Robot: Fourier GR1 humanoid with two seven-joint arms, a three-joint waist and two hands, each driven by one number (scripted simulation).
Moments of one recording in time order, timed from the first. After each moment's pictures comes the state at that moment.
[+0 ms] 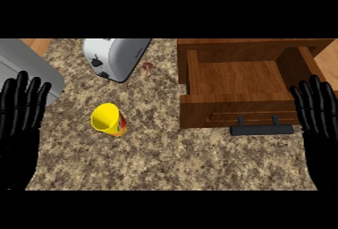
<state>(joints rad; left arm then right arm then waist) 0.01 0.11 0.01 -2.10 0.01 -0.01 -0.01 0.03 -0.11 0.04 -2.10 0.01 0.00 0.00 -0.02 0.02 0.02</state>
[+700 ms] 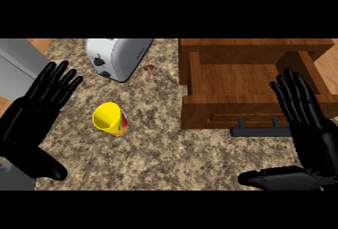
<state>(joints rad) -0.17 0.27 0.11 -1.72 0.53 -0.40 0.07 -0.05 -0.14 0.05 -2.04 -0.05 0.07 0.09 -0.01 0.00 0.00</state>
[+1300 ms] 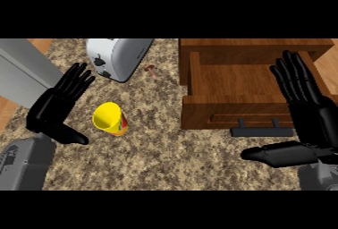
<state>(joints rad) -0.32 0.28 0.15 -1.23 0.37 -0.52 -0.12 -0.18 -0.16 -0.03 -1.90 -0.08 0.12 0.07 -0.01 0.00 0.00</state>
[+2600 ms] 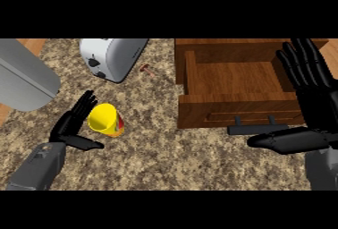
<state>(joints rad) -0.56 0.32 0.15 -0.26 -0.04 -0.41 -0.79 -0.29 -0.19 -0.08 -1.87 -0.11 0.15 0.12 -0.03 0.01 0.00</state>
